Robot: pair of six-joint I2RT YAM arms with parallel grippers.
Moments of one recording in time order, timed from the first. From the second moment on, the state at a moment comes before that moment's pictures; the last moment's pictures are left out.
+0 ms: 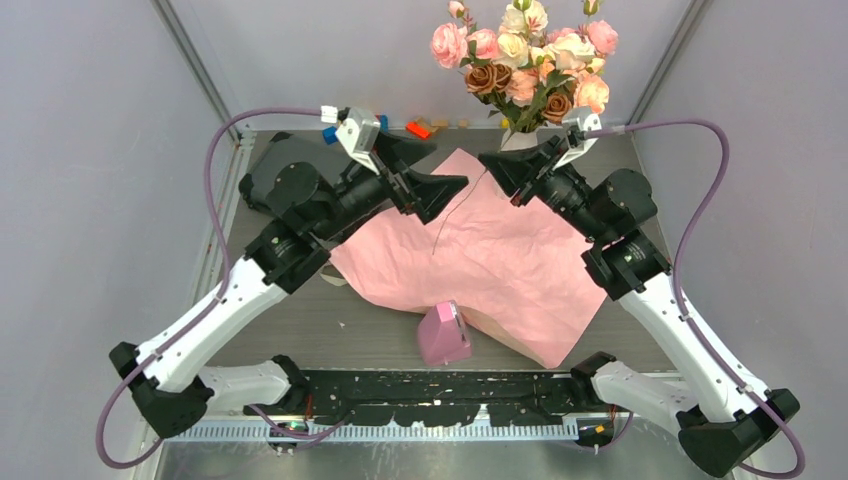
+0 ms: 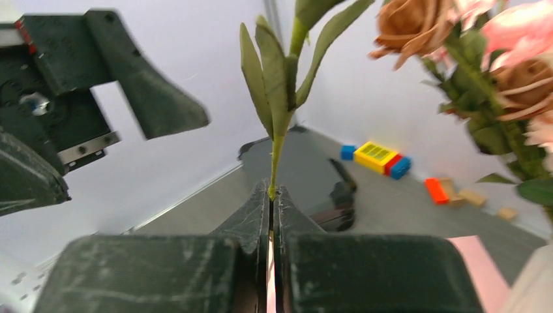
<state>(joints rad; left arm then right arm) -0.81 1.17 1.33 0.15 0.23 -0.31 0.50 0.97 1.11 0.13 -0.36 0.30</state>
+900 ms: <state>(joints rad) -0.43 0.95 0.97 -0.29 0.16 -0.27 0.51 1.01 1.08 0.44 0.18 -0.32</state>
